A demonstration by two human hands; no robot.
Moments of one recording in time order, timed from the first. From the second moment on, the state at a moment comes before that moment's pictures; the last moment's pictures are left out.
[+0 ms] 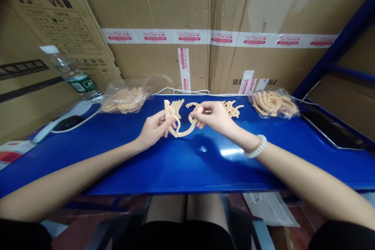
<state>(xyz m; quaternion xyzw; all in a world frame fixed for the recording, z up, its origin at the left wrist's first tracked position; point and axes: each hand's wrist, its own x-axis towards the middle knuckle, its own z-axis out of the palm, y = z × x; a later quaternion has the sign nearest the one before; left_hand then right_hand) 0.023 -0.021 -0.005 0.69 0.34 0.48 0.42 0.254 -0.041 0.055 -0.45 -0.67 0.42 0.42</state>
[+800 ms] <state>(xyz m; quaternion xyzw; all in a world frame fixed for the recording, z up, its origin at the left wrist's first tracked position) 0.029 -0.042 0.010 0.75 0.21 0.30 0.55 0.269 -0.061 0.017 -0.38 -0.61 0.53 0.45</state>
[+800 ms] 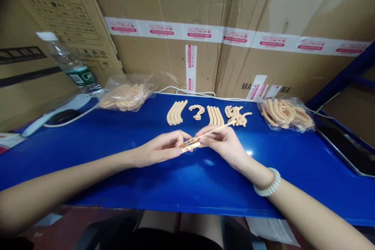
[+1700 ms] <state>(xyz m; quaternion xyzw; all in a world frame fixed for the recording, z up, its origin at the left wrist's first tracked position) 0.038 -0.043 0.007 0.87 0.25 0.22 0.35 0.277 -0.064 0.027 -0.18 -0.93 0.02 0.31</state>
